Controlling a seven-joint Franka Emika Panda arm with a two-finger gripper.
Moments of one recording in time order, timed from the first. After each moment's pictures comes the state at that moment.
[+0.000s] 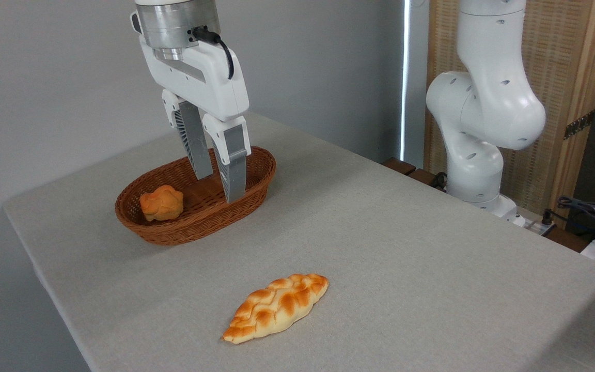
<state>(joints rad) -0.17 0.01 0.07 -1.60 -0.02 1.64 0.72</state>
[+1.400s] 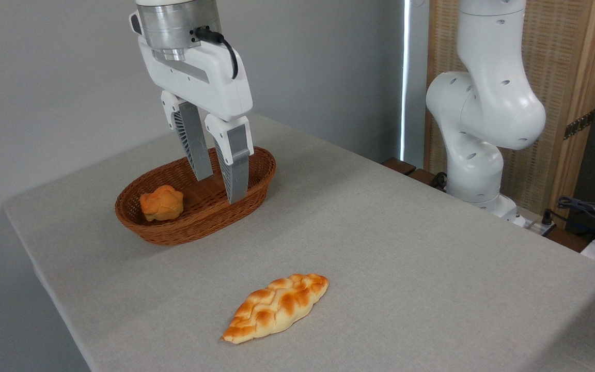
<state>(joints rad) -0.16 0.02 0.07 -1.60 -0.02 1.64 0.68</state>
